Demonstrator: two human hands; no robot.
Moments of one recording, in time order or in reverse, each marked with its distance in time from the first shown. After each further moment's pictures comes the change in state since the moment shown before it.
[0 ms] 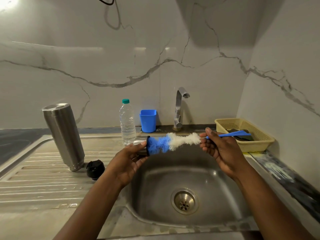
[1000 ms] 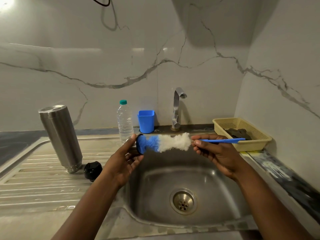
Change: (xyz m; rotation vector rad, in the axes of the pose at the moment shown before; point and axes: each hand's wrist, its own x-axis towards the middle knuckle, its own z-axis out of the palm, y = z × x) left_hand 0.000 0.003 0.001 -0.010 0.091 0.029; right_hand -0.004 -0.001 -0.006 -0.062 -0.207 0.050
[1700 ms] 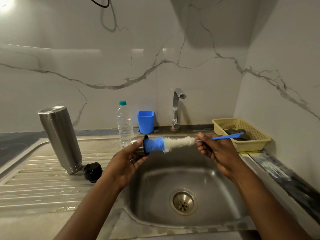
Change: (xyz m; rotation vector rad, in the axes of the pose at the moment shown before) left_hand -0.001 -0.005 0.002 0.018 -0.094 0.021; right_hand 0.004 0.004 0.003 -0.007 0.183 -0.033
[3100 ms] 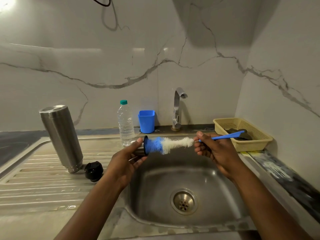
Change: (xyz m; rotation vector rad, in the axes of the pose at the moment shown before) left_hand 0.004 -0.003 -0.003 0.046 0.053 0.060; right_hand 0.000 0.002 0.004 -0.087 -0.033 -0.067
